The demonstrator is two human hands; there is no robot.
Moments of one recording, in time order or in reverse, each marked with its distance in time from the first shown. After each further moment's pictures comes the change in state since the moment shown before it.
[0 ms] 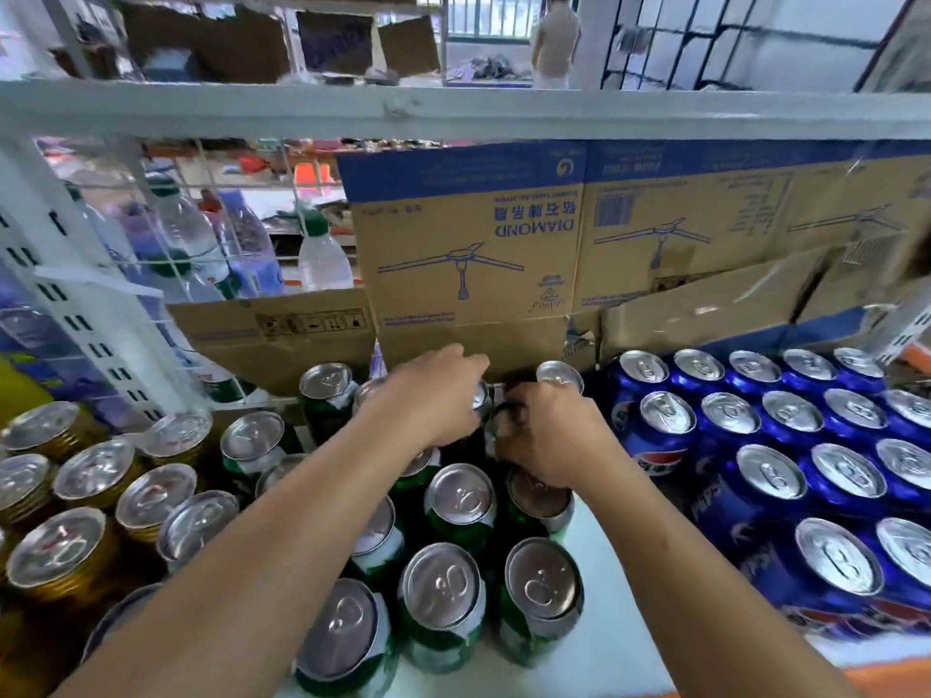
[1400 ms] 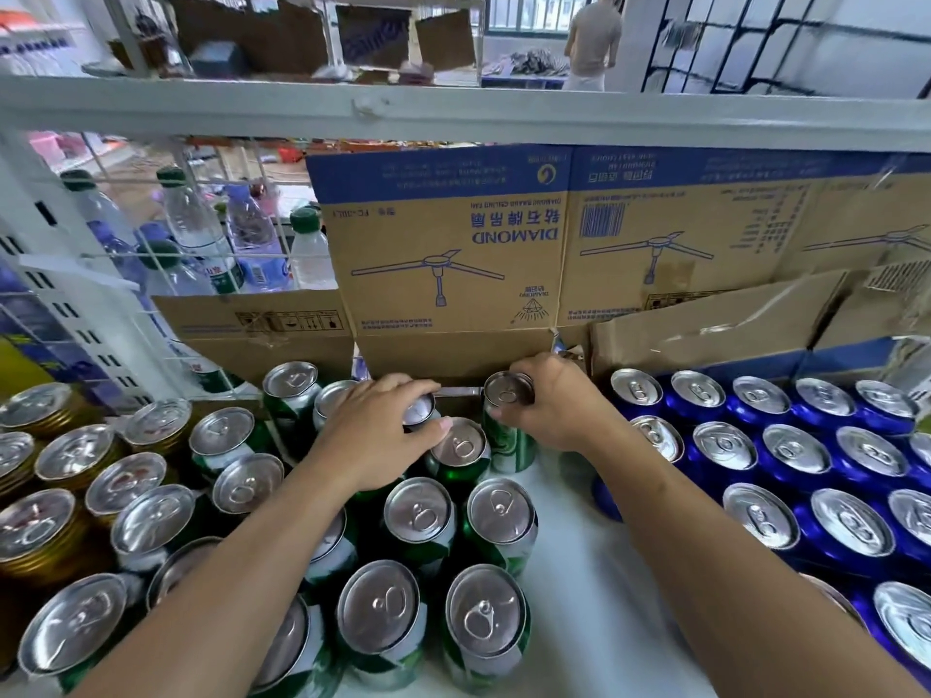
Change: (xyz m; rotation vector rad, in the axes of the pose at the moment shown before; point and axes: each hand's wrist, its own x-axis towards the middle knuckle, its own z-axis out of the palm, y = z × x) left_hand -0.008 -0.022 0.052 -0.298 0.242 -0.181; right_hand 0.060 0.058 -0.005 0.162 -0.084 -0.144
